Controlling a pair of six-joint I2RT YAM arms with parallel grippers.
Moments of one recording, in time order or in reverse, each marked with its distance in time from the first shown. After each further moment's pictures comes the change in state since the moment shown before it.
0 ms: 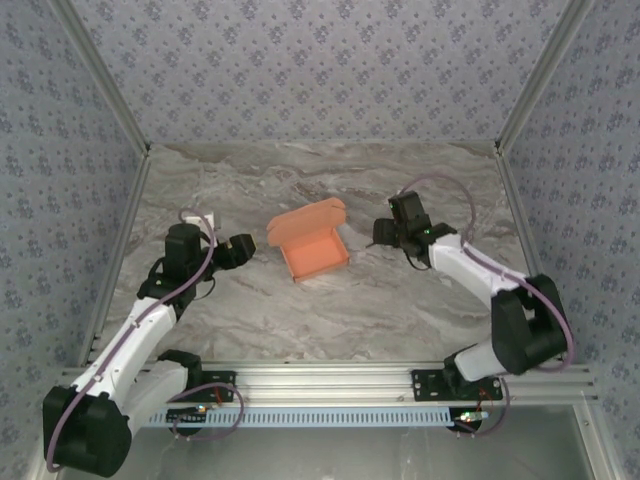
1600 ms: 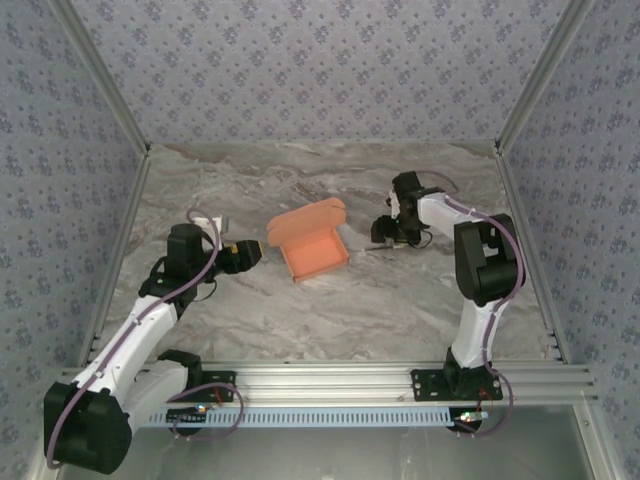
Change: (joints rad) left arm 0.000 0.018 0.000 -0.013 0.098 0.059; right arm -0.152 0.401 0.311 -0.332 -0.348 -0.163
